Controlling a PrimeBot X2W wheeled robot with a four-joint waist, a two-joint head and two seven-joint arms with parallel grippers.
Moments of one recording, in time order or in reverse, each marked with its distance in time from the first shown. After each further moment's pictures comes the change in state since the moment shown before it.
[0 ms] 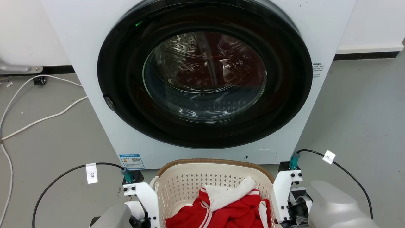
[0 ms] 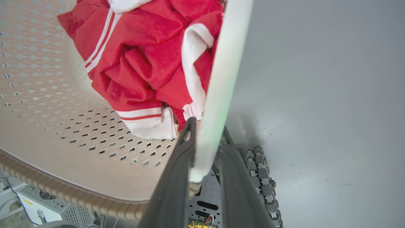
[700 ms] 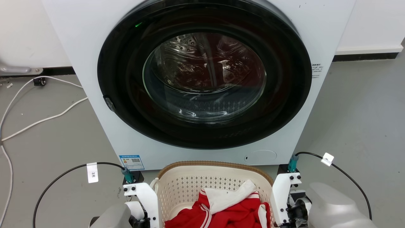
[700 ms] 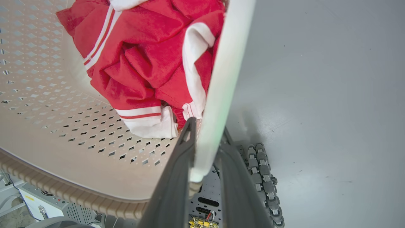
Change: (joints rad) left arm -0.001 0.002 0.006 0.000 0.015 -0.007 0.030; right arm 0.000 0.000 0.073 0.000 0.075 0.000 0.004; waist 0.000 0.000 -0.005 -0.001
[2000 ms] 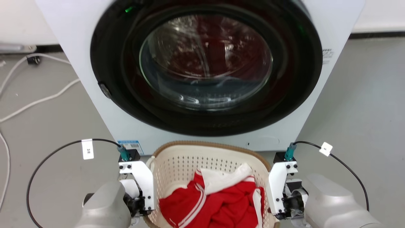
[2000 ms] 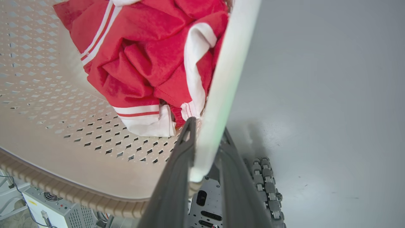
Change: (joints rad) left arm -0.103 0.029 0.017 -0.003 0.044 -0.025 0.043; right arm -0.052 0.012 0.063 -0.007 0.064 0.000 -0.083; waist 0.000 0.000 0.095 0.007
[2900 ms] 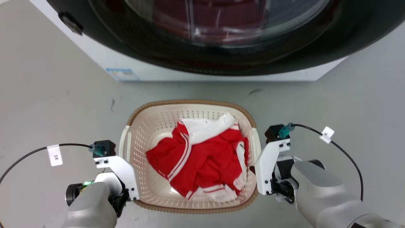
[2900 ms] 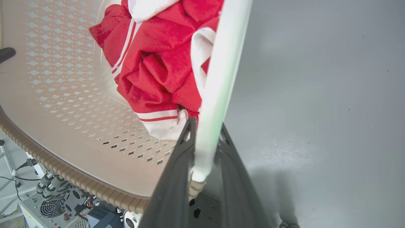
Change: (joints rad) left arm 0.021 0.053 0.112 -0.008 0.079 -0.004 -0.395; right arm -0.047 0.007 -0.013 -0.085 -0.071 0.005 -0.385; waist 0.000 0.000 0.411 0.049
